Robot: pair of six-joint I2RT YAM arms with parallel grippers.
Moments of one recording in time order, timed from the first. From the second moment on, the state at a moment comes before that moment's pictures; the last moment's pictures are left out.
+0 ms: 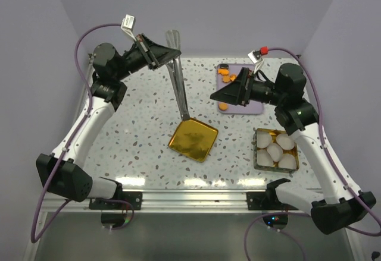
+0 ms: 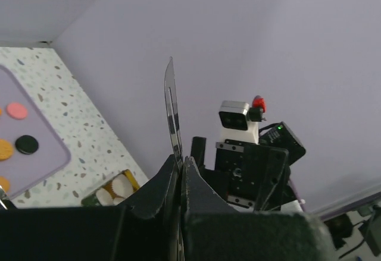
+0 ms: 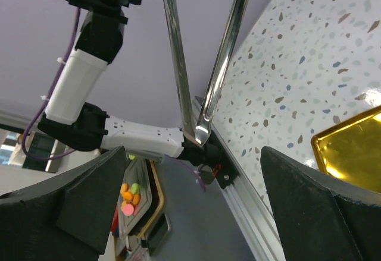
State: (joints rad) left arm -0.28 1.39 1.39 0.21 0.70 -1.10; right arm 0.33 1.08 1.24 -0.31 -0.83 0.81
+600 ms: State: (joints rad) left arm -0.34 1.39 1.31 0.58 0.70 -1.36; right arm 0.46 1.25 1.30 -0.18 -0.88 0.88
